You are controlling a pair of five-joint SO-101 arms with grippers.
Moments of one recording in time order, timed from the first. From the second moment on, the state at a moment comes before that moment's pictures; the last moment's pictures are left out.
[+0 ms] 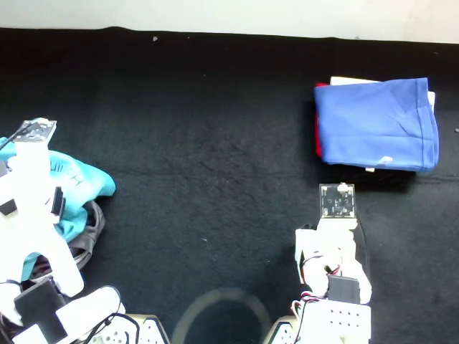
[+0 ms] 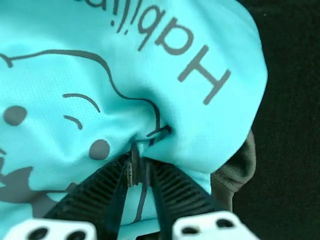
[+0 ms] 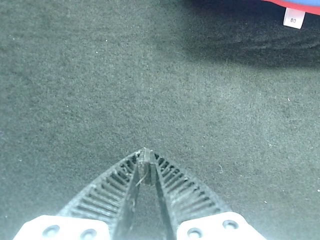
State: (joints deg) left arm -41.3 -13.0 32.7 67.5 -37.6; right arm 1.7 -89.5 96.1 49.5 8.8
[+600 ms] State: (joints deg) left arm -34.0 -13.0 11.0 84.6 -28.5; right arm 1.7 -89.5 96.1 49.5 8.8
